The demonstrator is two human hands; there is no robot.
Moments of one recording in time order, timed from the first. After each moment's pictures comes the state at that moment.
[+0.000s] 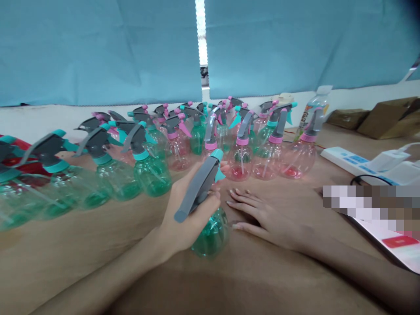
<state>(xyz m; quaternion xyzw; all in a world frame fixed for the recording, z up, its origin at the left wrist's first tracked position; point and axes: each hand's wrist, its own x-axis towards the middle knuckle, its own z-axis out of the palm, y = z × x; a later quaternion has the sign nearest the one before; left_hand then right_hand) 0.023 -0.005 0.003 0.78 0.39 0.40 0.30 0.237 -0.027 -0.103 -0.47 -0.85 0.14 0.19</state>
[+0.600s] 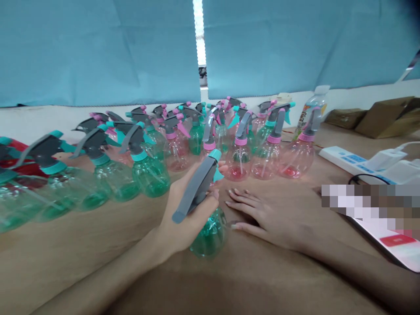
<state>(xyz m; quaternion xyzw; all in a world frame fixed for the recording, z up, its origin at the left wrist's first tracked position) 0.023 -0.002 0.000 0.77 0.38 0.39 0.33 0.238 -0.027 -0.106 -0.46 -0.85 0.14 0.21</state>
